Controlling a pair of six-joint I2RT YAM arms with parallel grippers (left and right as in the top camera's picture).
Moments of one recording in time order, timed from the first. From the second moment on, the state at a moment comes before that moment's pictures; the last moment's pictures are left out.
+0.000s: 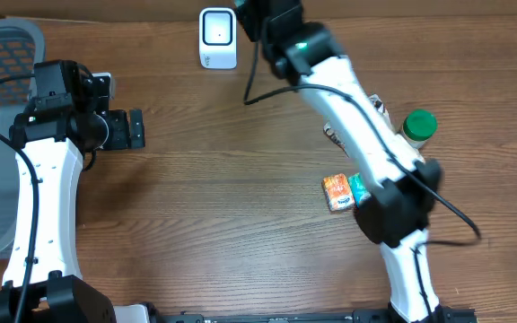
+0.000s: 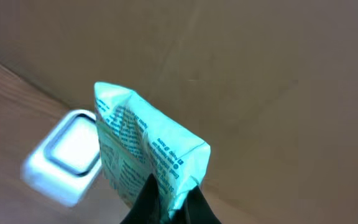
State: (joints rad) left arm 0.19 1.54 1.36 -0.94 0.11 0.09; right arm 0.55 2.28 2.35 -0.52 0.39 -0.33
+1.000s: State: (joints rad) left arm 0.19 1.54 1.36 -0.94 0.11 0.09; right arm 0.60 2.59 2.35 -0.07 0.40 -1.20
